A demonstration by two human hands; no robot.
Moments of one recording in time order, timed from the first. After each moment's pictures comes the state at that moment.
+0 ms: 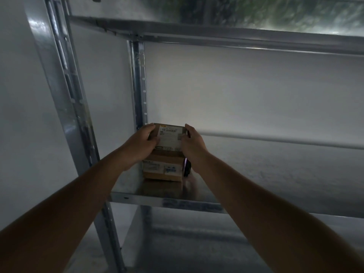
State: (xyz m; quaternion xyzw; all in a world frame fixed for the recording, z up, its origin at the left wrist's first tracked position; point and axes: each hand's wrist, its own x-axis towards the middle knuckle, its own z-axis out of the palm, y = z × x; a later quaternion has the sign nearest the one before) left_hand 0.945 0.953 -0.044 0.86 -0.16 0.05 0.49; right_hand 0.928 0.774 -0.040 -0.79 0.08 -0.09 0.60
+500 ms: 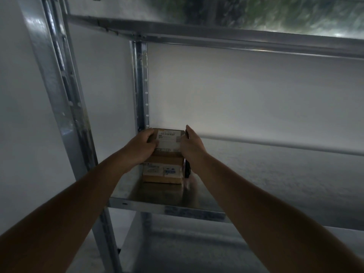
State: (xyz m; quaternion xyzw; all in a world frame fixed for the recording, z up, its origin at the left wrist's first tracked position) left_hand 0.964 0.956 -0.049 0.89 -0.13 0.05 0.44; right_hand 0.955 0.774 -0.047 -0.79 0.07 -0.08 0.60
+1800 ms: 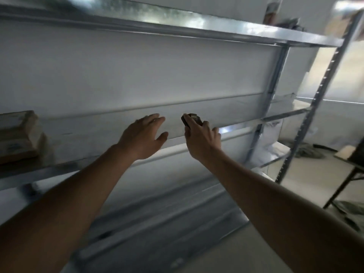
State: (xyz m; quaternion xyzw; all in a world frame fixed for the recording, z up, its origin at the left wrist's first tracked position) left_hand 0.691 0.617 -0.040 0.87 -0.46 0.14 0.14; right_hand 0.580 0.449 -0.061 -0.93 0.28 -0.24 0.09
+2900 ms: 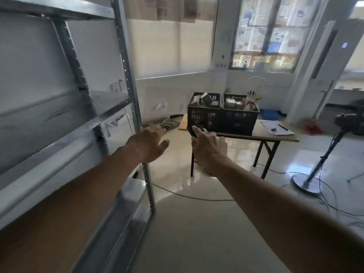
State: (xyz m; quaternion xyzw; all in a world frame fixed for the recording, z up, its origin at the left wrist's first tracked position) left_hand 0.379 -0.121 -0.092 0.62 -0.78 0.01 0.09; right_hand 0.170 -0.116 -0.106 -0.71 0.68 -0.17 0.04
